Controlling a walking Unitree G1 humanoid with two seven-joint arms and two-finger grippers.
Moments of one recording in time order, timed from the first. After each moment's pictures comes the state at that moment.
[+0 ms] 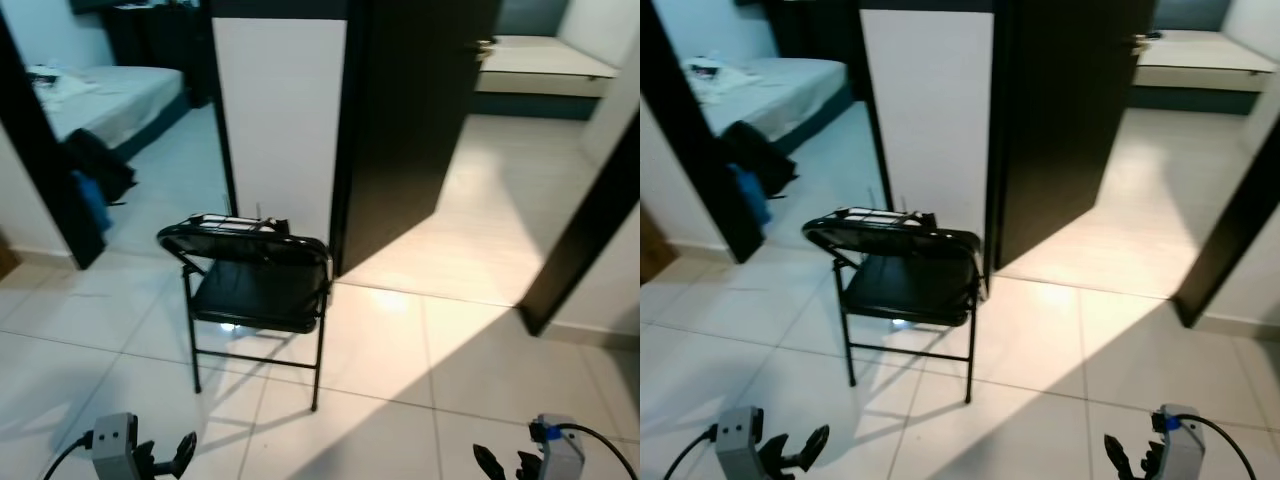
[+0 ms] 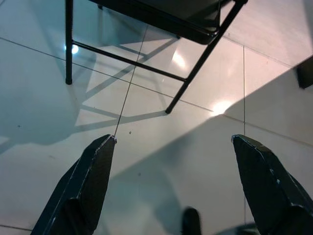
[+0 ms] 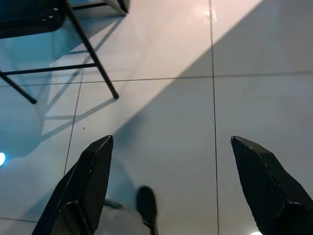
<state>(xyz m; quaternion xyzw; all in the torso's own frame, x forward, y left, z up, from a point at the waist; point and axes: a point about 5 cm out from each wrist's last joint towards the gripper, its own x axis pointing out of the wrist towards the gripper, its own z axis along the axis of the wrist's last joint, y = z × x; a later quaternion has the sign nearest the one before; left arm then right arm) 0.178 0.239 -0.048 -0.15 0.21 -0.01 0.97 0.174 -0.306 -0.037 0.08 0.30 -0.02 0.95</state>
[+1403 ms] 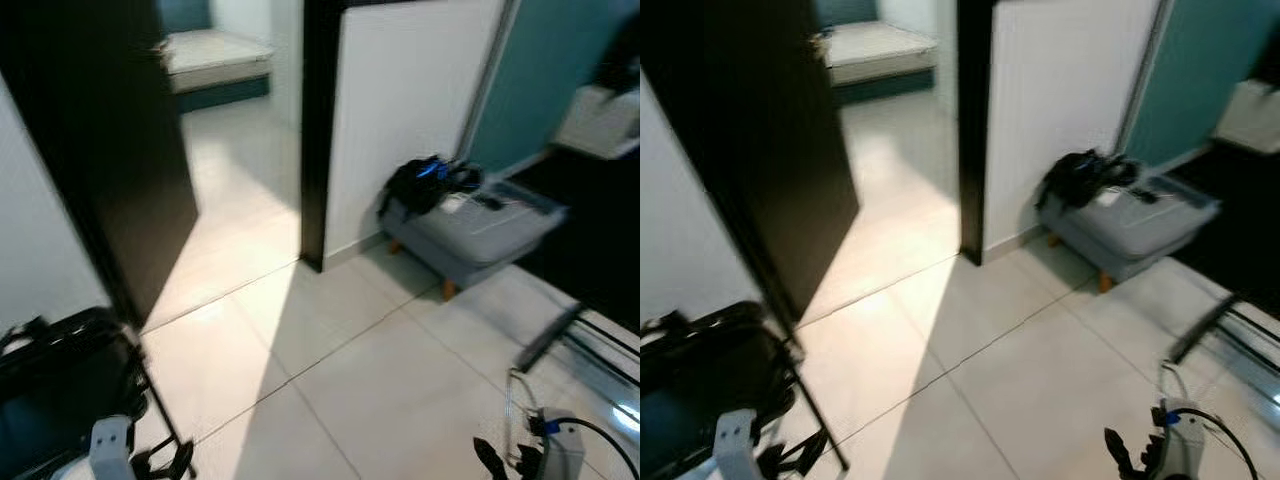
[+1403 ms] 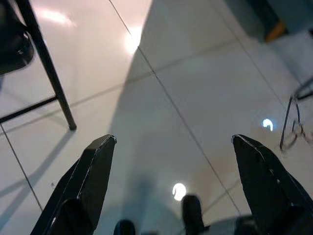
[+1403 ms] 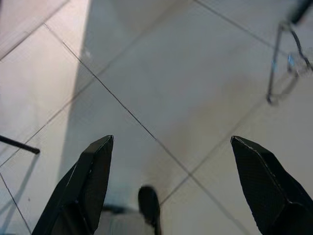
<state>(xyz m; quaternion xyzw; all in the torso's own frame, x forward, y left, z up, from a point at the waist) 0.170 0.242 -0.056 -0.16 0.24 -0.01 0.96 0.176 -0.308 -0.034 0.08 0.30 -0.02 0.95</state>
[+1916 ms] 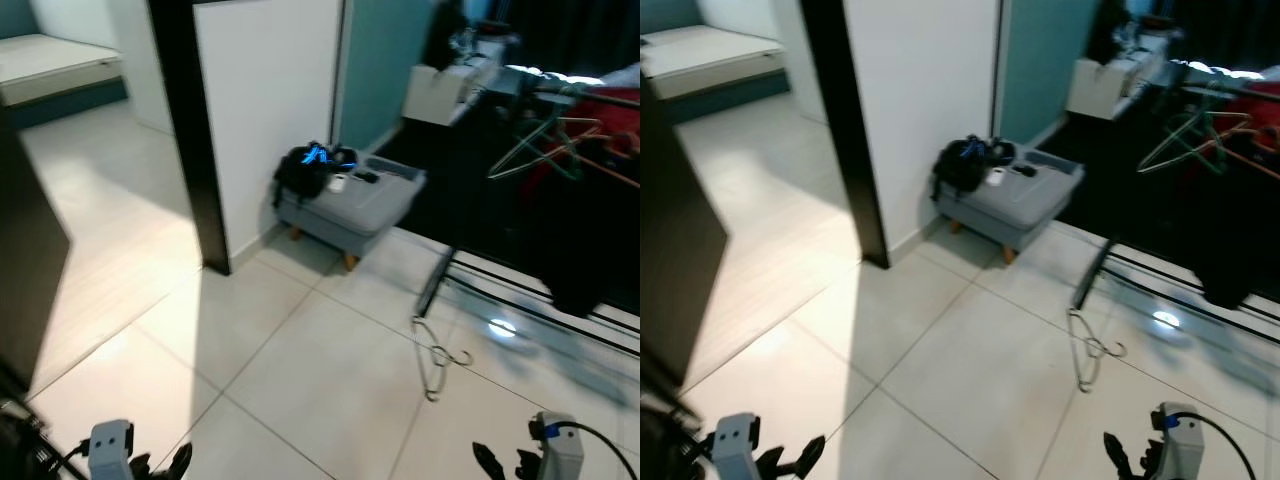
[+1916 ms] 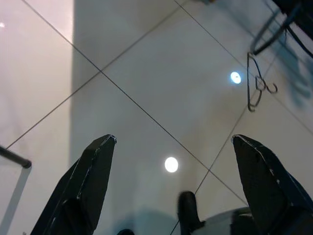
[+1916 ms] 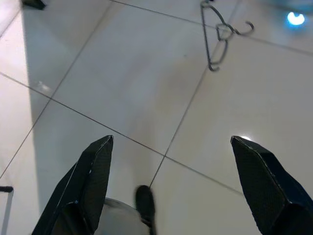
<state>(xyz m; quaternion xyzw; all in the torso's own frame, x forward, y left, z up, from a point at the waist) 0.173 0.243 -0.055 -0.16 0.24 0.00 0.96 0.175 -0.307 -0.036 0.08 0.30 -0.02 0.95</state>
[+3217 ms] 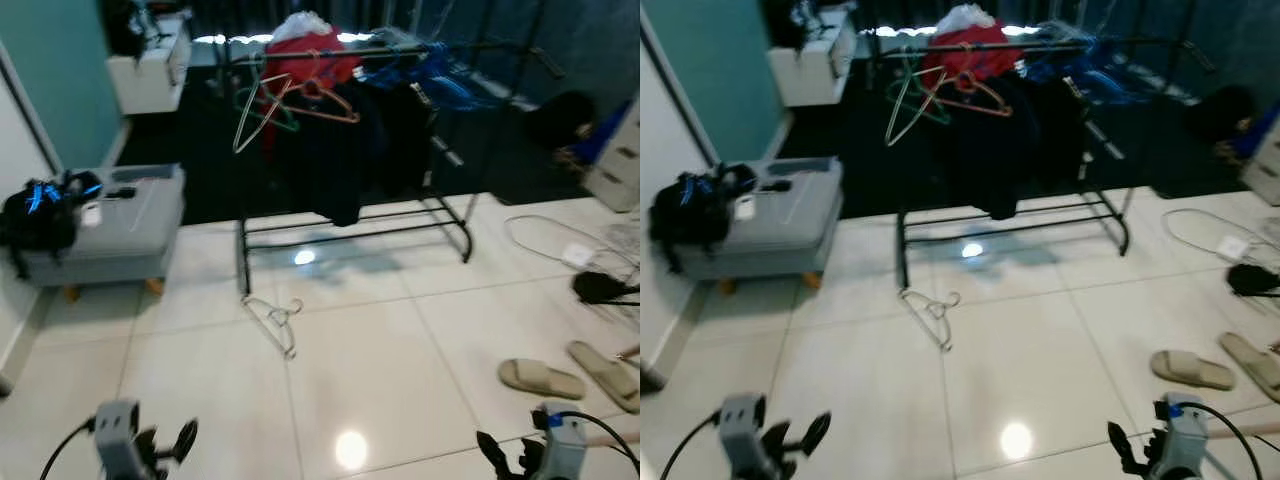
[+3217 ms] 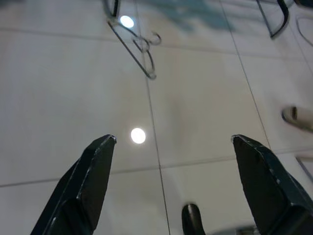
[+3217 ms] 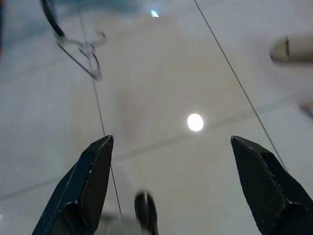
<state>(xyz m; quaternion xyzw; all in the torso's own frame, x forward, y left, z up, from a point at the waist) 0.183 0.239 -0.047 -0.15 0.21 -0.02 0.96 0.183 -0.309 -0.030 0.08 0.28 -0.02 0.96</state>
